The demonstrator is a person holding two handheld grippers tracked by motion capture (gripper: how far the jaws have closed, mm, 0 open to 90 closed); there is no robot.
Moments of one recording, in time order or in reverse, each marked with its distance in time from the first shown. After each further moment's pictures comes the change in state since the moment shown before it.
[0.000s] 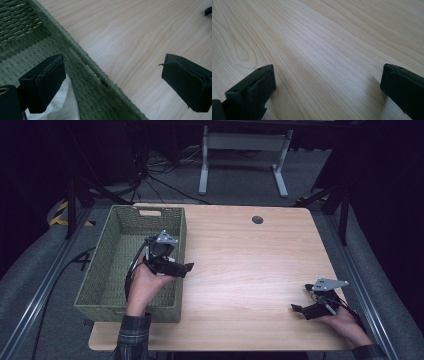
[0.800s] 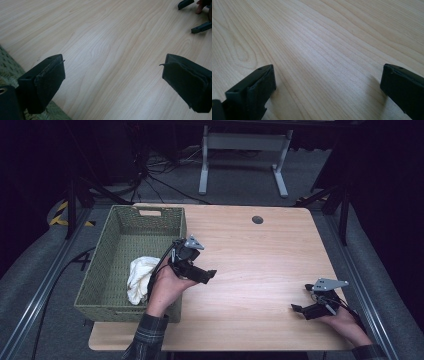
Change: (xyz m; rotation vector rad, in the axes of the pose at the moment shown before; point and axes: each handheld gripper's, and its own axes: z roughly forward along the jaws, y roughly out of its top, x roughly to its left) left arm -0.044 0.020 0.035 0.030 -0.102 0.097; right arm 0.000 0.000 0.000 0.000 -0.002 0.000
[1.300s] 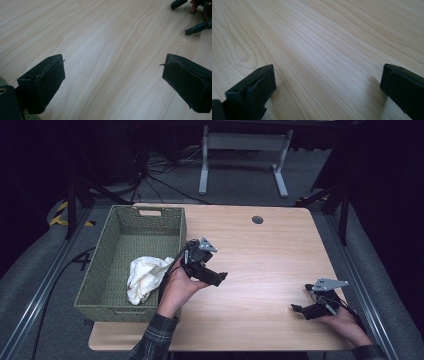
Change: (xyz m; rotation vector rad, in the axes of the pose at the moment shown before) left arm -0.022 0.015 0.018 0.017 -0.018 0.044; right arm 0.000 0.000 0.000 0.000 0.000 0.000
